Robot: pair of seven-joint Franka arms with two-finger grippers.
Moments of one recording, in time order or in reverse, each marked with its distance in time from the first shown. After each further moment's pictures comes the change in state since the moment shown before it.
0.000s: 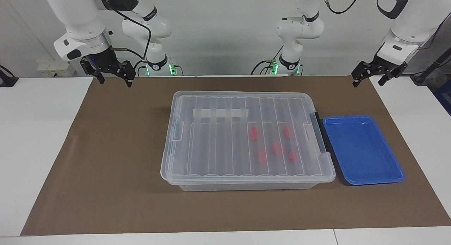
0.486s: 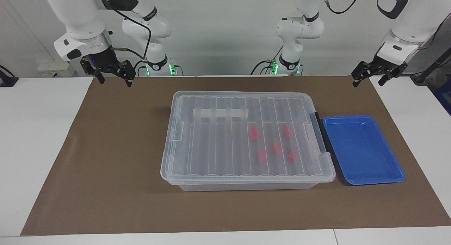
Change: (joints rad) left arm 0.000 0.000 0.000 0.000 0.000 0.000 0.000; right arm 0.000 -0.001 0.000 0.000 0.000 0.000 0.000
